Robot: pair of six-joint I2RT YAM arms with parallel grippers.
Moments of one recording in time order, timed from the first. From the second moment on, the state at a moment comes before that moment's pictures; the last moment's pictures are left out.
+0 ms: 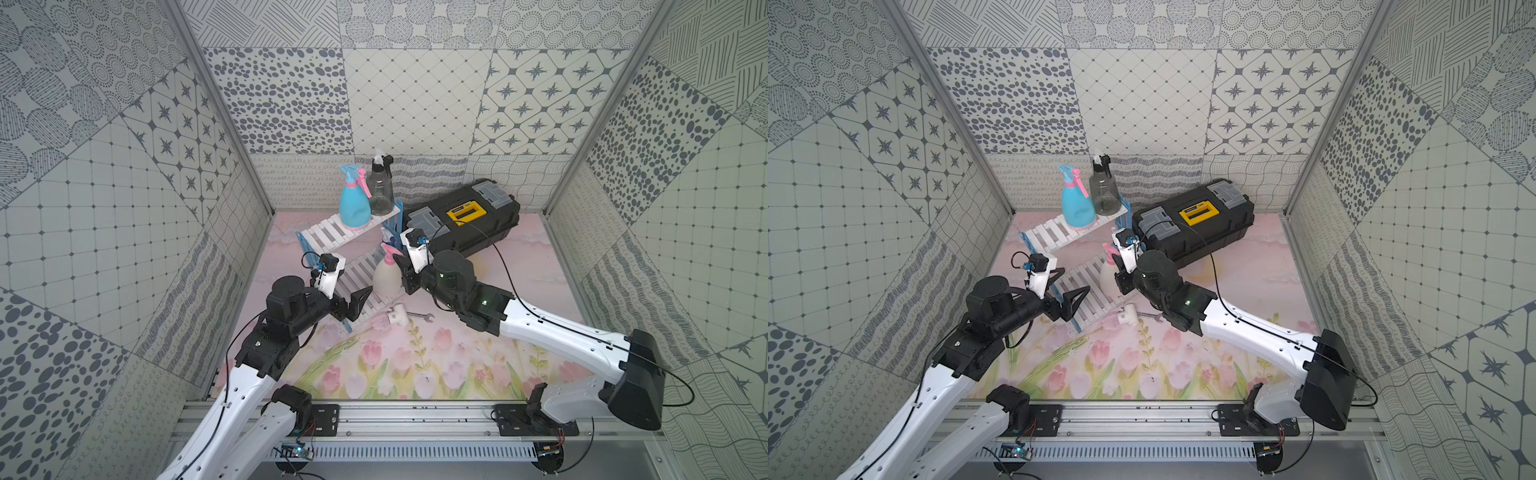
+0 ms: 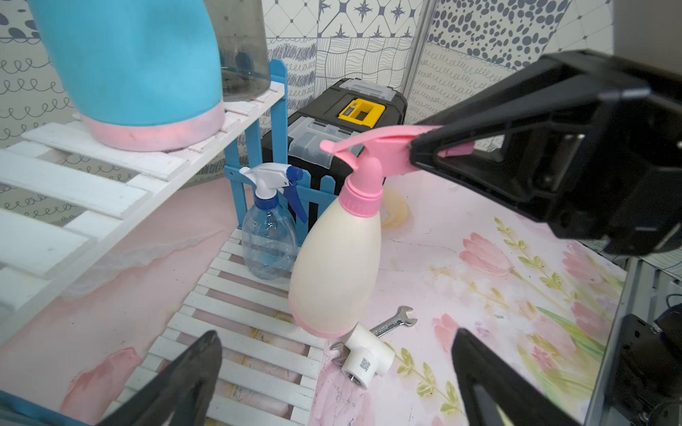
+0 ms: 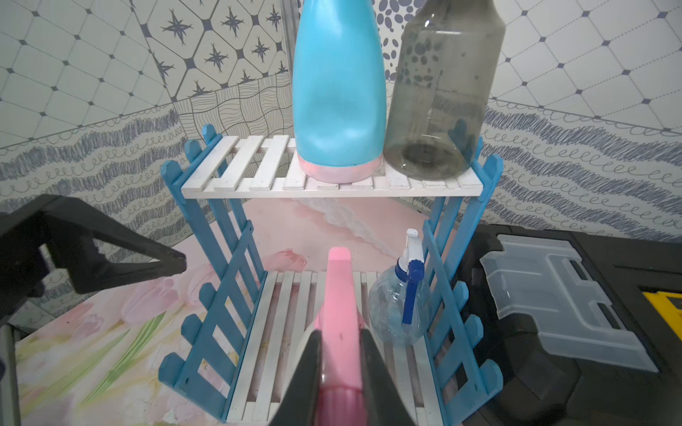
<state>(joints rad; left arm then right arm) -0.30 0.71 0.74 -0.30 0.32 0.02 0.98 1.42 1.17 0.04 0.29 0.07</state>
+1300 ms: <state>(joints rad) -0.29 0.75 0.75 -0.43 0.13 0.12 1.05 1.85 1.40 0.10 0.39 0.12</state>
